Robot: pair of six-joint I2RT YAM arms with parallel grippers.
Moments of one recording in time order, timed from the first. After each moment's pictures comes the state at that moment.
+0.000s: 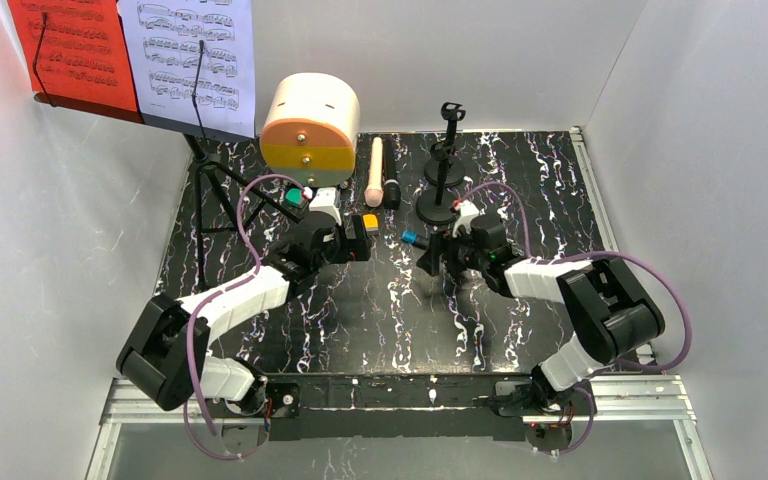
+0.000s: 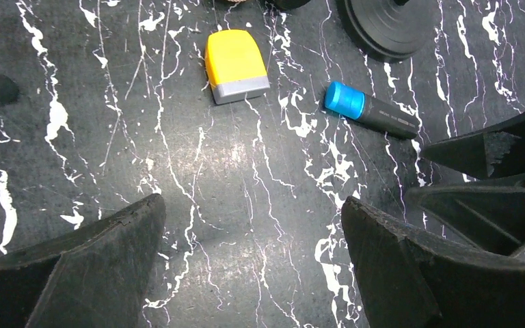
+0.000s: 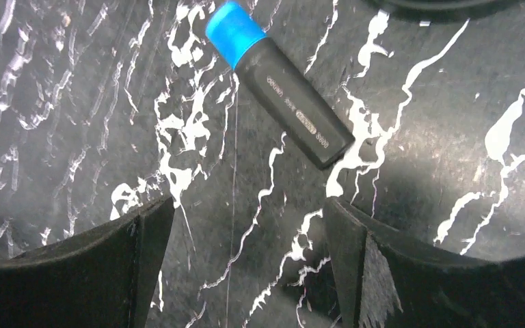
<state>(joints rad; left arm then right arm) -0.60 1.34 0.70 0.09 -0.17 -0.48 0.48 1.56 0.58 0.40 -0.31 0.31</state>
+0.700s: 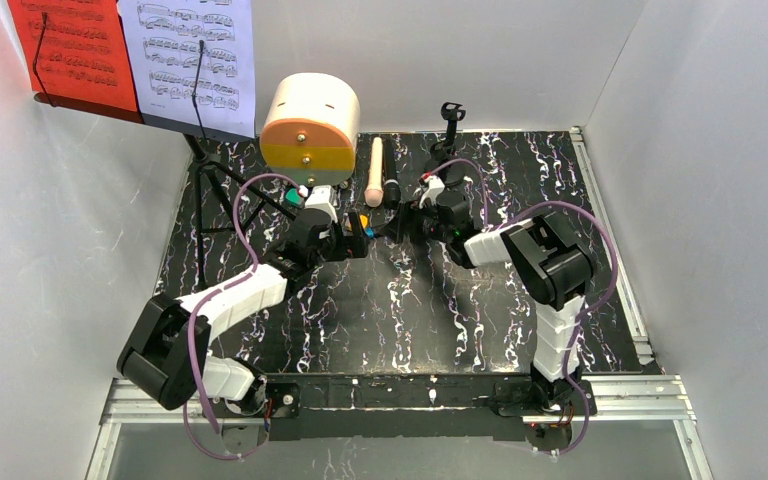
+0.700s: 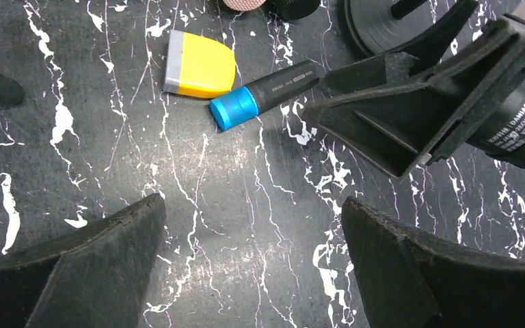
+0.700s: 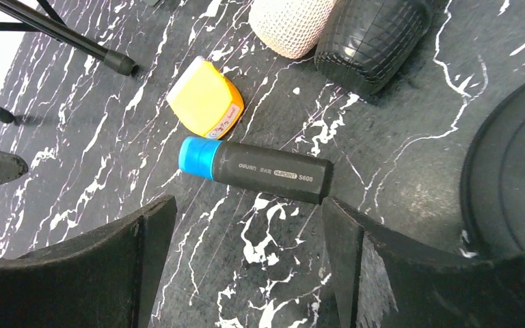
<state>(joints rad) -0.56 1.34 0.70 0.10 -0.13 -0.50 0.55 1.98 0.94 0.66 -0.35 0.47</state>
